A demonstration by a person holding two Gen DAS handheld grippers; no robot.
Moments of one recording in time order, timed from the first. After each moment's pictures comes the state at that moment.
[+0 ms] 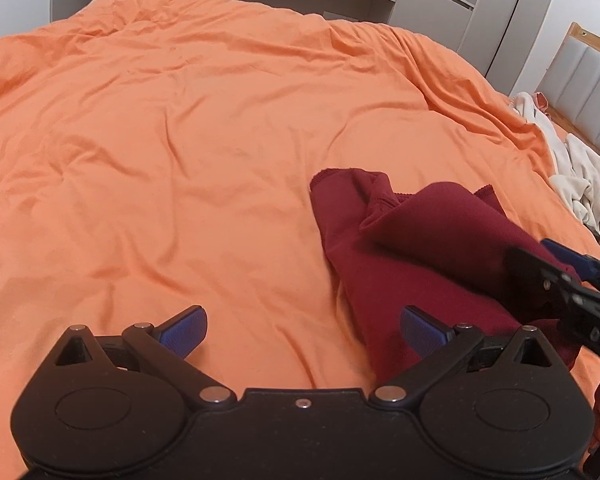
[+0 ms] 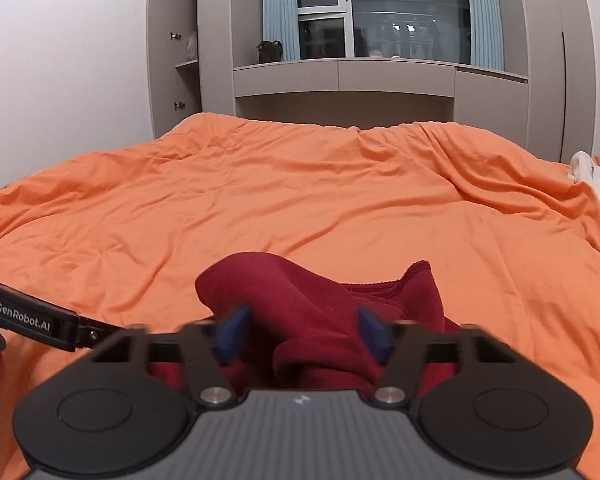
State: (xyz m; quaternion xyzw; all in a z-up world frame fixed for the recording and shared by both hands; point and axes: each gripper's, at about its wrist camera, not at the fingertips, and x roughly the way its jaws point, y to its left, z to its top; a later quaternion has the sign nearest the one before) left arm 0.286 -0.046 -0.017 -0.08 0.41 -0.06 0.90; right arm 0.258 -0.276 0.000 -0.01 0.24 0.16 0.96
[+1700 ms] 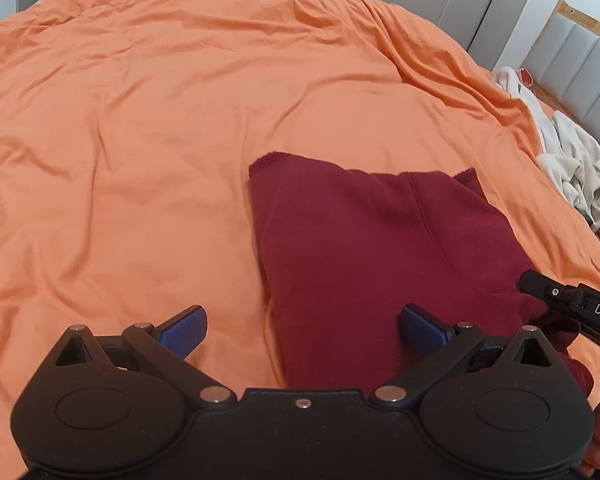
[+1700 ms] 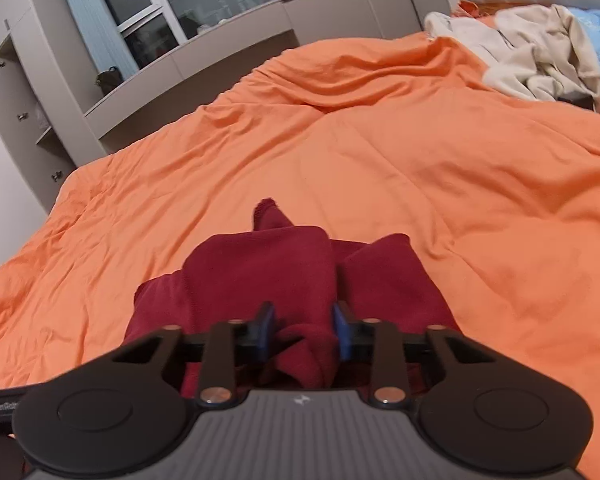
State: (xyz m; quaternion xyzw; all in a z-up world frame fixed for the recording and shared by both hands) left arm 0.331 -0.093 -0.043 -0.08 0.44 -0.10 0.89; right arm 0.288 -0.373 -0.041 0.21 0.31 0.01 0.93
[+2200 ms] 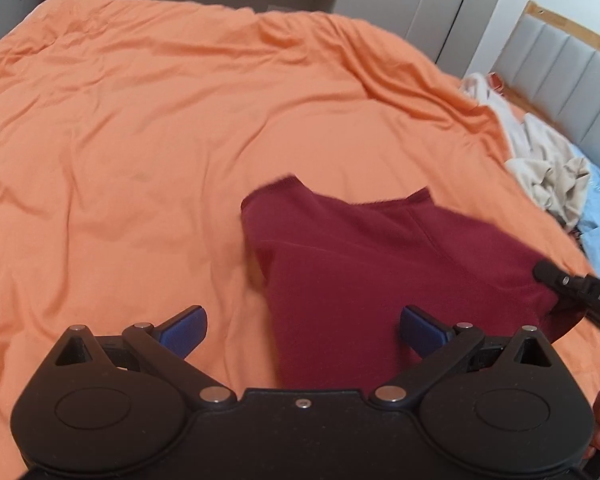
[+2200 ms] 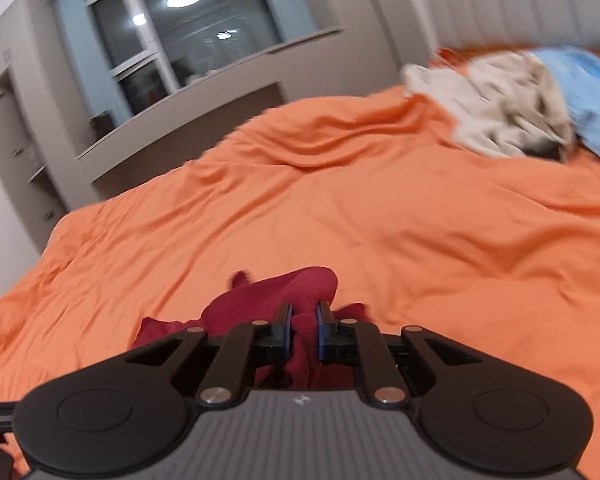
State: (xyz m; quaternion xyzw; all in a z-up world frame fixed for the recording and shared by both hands) left arm 0.325 -0.112 -0.013 -0.07 0.41 -0.13 0.90; right arm 0.269 -0.419 -0.015 0.23 0.25 -0.04 0.94
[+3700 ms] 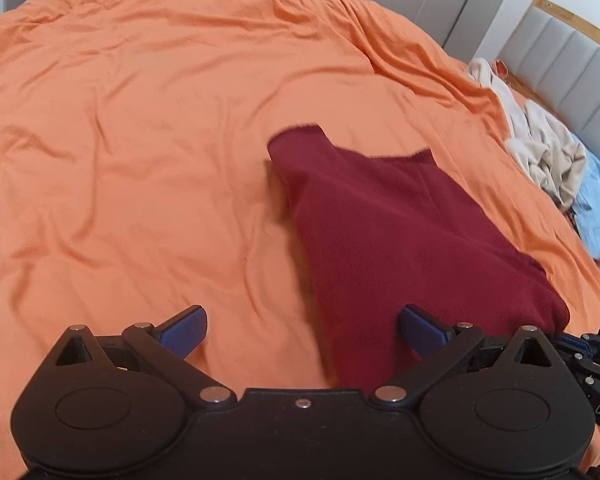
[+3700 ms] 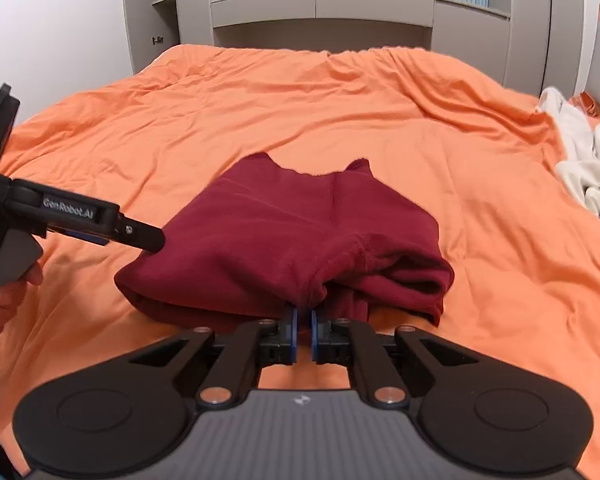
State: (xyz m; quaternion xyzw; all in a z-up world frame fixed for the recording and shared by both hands) left arm 0.283 -0.094 -0.026 -0.08 0.45 -0.13 0.88; right arm 0.195 -0.348 0.000 -0.02 0.37 0.14 0.92
